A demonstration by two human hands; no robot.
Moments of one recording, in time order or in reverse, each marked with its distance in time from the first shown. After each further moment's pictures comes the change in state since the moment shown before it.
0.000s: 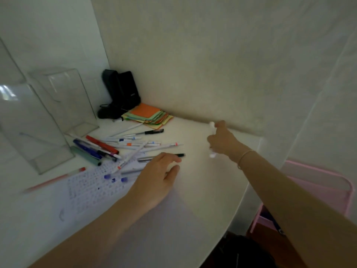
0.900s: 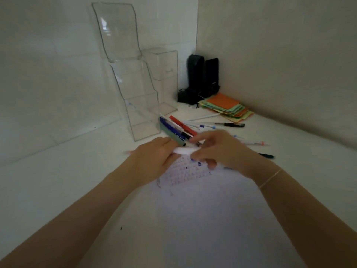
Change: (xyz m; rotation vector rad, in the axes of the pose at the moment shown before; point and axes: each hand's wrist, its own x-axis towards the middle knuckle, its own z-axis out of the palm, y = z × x) left_hand -0.073 -0.117 -0.144 0.581 0.016 0.044; right_hand -0.080 -0.128 0.142 0.057 -0.624 -0.380
